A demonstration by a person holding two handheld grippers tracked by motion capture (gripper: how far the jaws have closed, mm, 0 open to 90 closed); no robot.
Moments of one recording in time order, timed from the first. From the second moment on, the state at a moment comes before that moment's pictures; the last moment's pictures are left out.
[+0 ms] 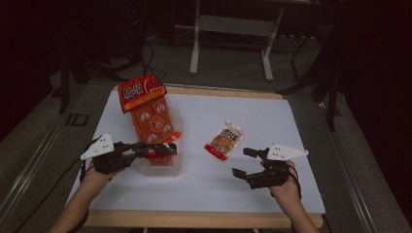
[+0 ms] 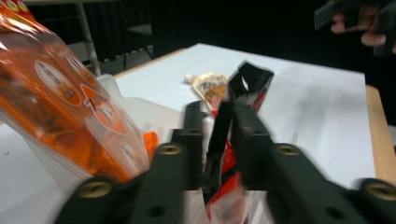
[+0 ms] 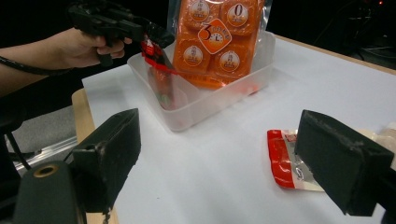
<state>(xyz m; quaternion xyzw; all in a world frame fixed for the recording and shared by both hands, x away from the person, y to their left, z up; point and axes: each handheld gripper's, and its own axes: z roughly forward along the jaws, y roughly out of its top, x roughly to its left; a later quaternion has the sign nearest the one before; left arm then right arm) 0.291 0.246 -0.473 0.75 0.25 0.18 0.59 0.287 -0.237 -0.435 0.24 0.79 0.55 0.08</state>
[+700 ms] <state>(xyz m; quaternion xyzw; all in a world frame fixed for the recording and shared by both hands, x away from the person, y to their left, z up) 0.279 0.218 -0.438 0.75 0.25 0.16 0.60 0.289 -0.240 -0.436 0.25 0.79 0.55 0.08</state>
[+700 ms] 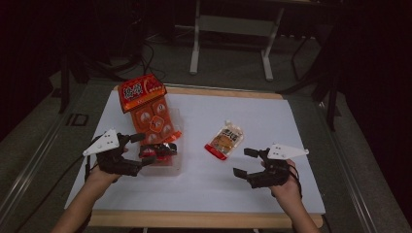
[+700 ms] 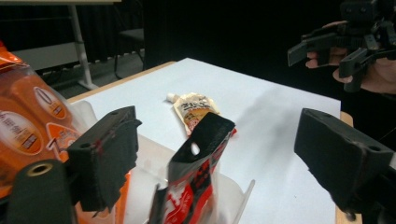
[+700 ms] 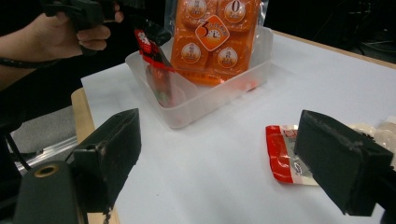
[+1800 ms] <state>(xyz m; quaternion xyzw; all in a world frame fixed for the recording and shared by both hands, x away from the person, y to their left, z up) 0.236 0.150 -0.435 0.77 0.17 0.13 0.61 0.300 -0.249 -0.425 0.29 0.78 0.53 0.15</state>
